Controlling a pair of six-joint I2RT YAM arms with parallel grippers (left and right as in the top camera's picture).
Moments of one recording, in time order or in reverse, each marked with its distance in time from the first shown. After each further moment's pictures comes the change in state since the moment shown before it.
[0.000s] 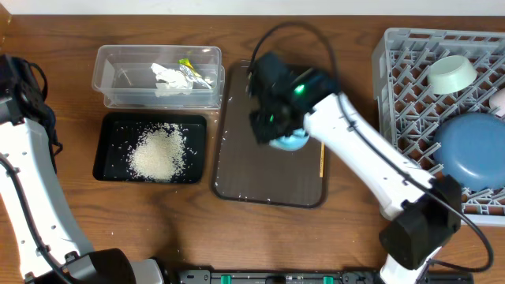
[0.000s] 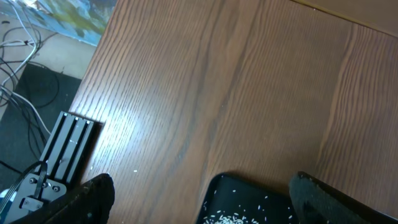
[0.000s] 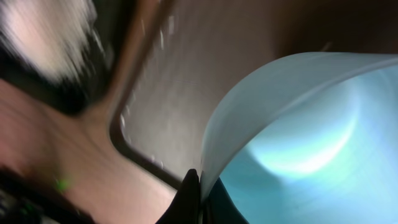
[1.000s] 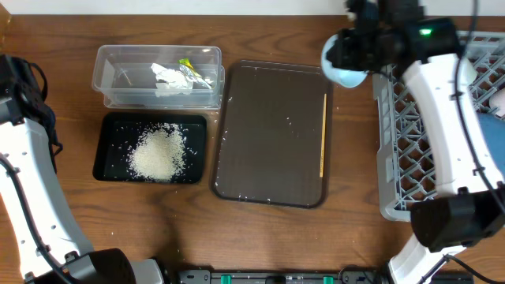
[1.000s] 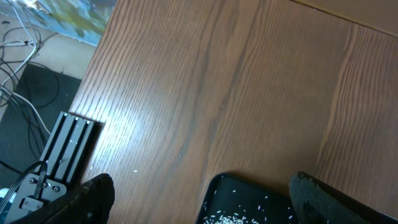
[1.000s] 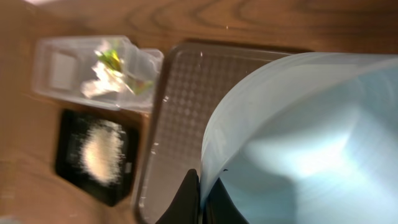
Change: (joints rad) left arm 0.000 0.000 0.000 0.000 0.000 0.000; right arm -0.515 -0.019 0.187 0.044 -0.330 -0.020
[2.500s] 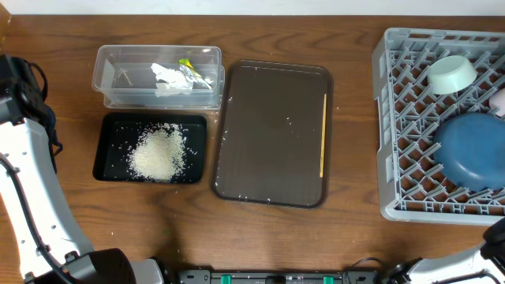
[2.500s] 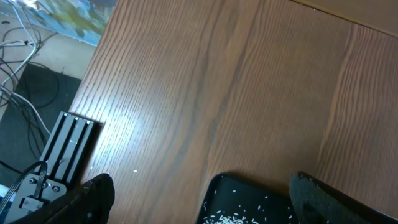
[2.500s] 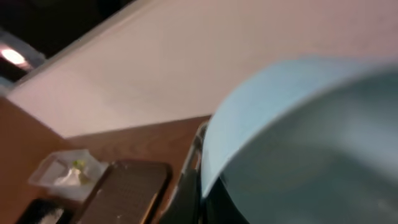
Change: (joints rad) left arm 0.000 0.000 0.000 0.000 0.000 0.000; right arm -1.078 -0.012 -0.252 0.414 -0.835 -0.565
